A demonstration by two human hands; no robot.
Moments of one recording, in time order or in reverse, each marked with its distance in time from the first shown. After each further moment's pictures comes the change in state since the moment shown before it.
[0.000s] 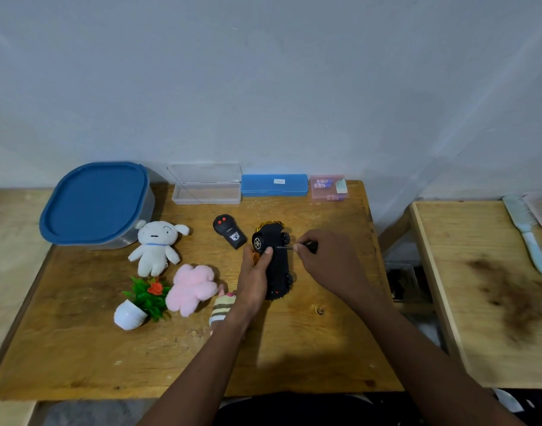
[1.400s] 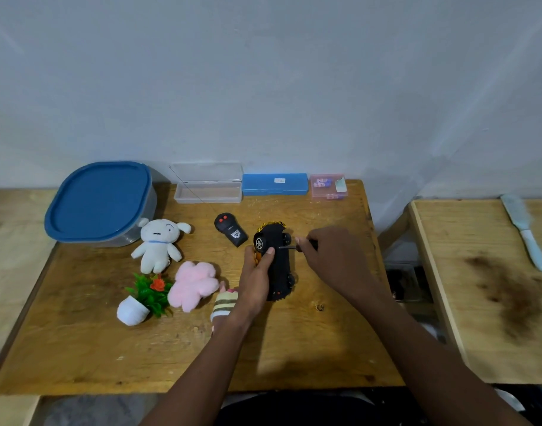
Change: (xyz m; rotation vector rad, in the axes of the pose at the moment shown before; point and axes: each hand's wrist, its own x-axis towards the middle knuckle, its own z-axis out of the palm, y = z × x) left_hand -0.014 0.002 0.000 -0.023 -0.010 0.012; right_hand -0.004 0.004 -0.004 -0.275 0.064 -0.100
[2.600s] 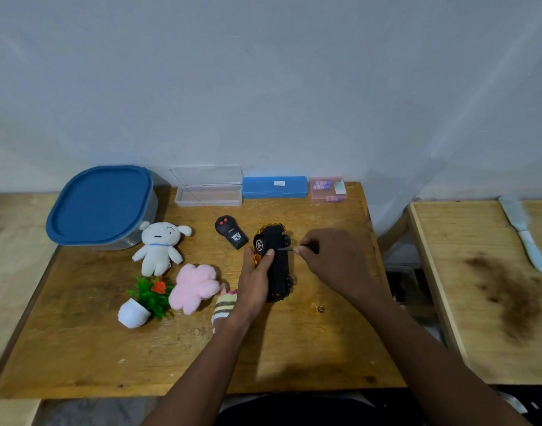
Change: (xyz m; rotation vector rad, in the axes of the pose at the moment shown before) left_hand -0.007 0.006 -0.002 0.051 -0.024 0.033; right_hand -0.002 0.003 0.002 0.107 -0.006 -0.005
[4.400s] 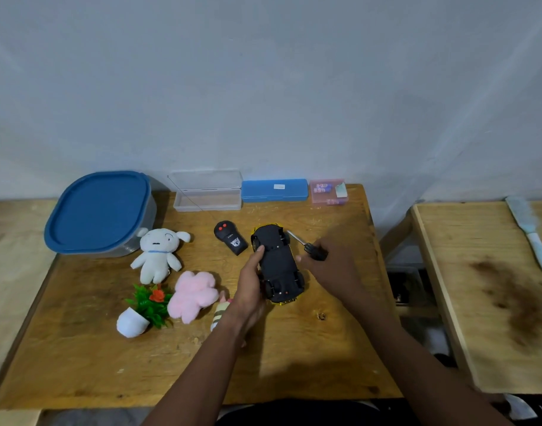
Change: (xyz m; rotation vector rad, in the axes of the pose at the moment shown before) left_hand 0.018 0.009 0.004 -0.448 -0.046 -0.323; right_hand 0.002 0.019 0.024 0.494 -0.032 0.329
